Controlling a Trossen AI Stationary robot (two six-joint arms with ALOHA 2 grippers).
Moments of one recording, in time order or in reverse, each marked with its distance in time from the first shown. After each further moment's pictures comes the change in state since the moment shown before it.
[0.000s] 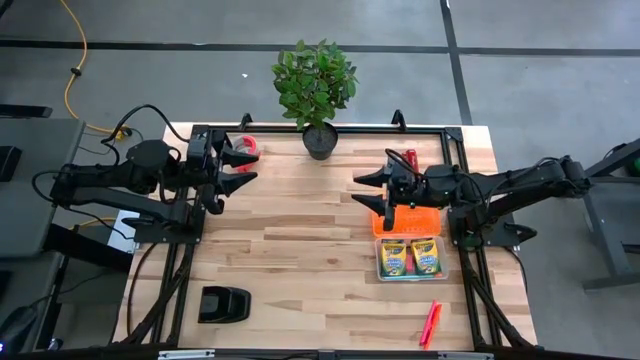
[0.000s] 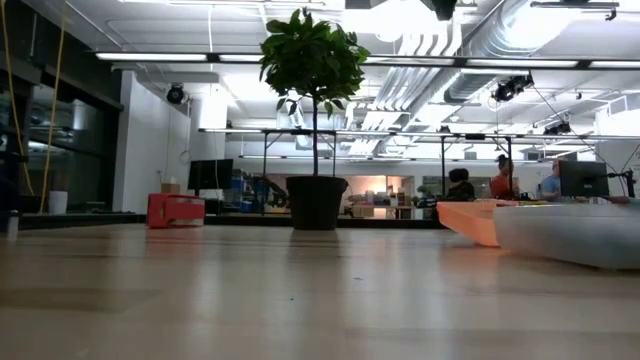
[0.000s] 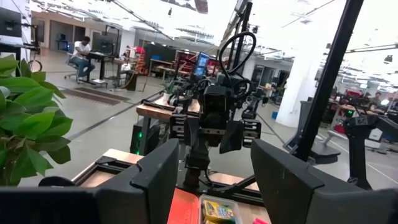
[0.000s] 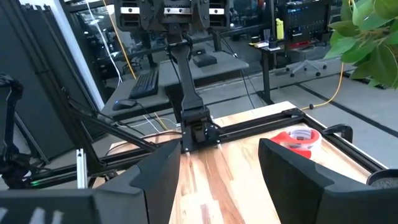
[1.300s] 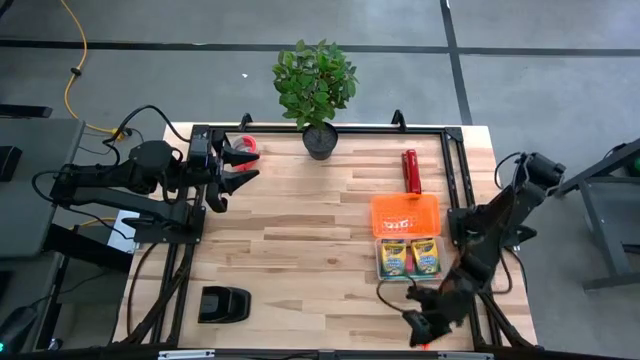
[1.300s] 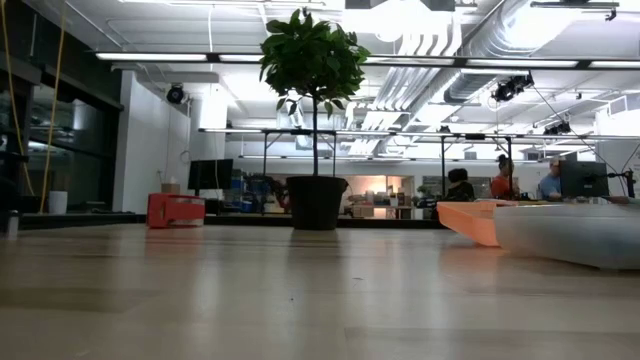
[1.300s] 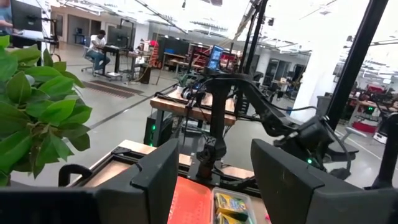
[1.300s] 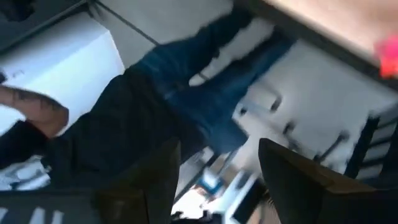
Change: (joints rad) left arm 0.000 0.000 0.000 -0.042 -0.055 0.000; right arm 0.784 0.291 0.001 -0.253 -0.363 1.973
